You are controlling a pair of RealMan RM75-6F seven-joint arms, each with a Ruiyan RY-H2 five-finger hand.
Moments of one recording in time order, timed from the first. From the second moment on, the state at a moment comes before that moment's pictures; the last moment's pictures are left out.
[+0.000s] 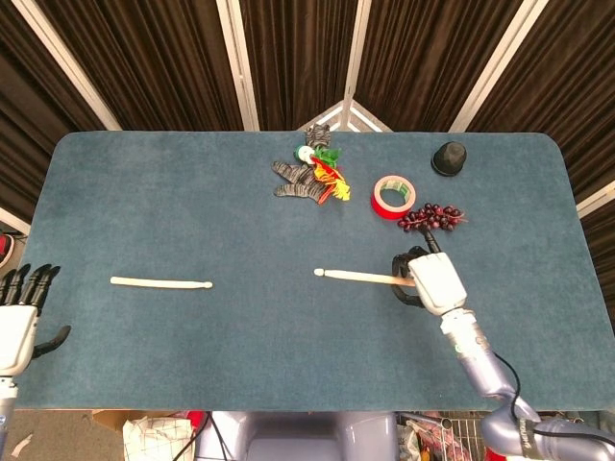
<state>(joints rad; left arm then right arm) -0.08 -1.17 -0.07 -1.66 1.41 1.46 0.26 0.53 -1.44 0.13 -1.49 -1.41 1.22 -0.10</state>
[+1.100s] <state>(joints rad) -0.32 -1.36 -0.16 -1.39 1.20 1.16 0.27 0.46 -1.27 0.16 -1.57 -1.52 1.36 0.12</state>
